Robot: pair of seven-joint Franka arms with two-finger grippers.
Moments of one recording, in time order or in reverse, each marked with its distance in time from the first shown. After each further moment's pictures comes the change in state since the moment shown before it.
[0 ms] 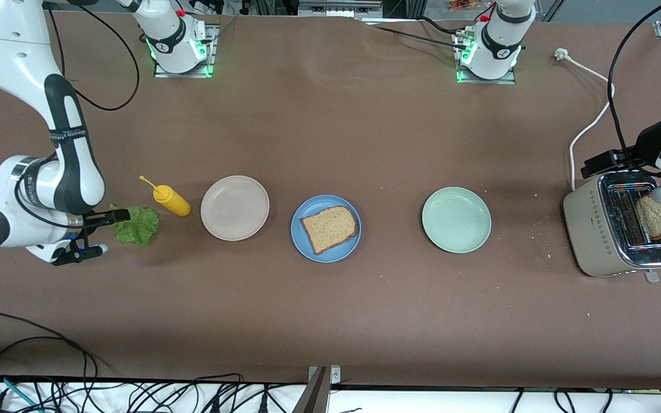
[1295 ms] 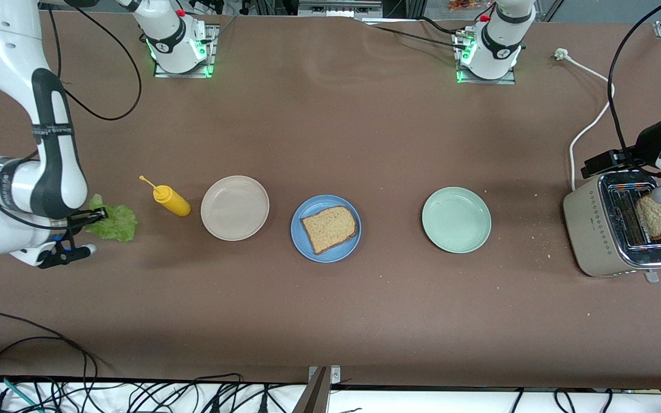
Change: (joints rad) left arm 0.001 0.000 0.000 -0.001 0.000 0.000 0.000; right arm -0.006 -0.003 -0.002 0.170 -0.036 -0.242 -0.023
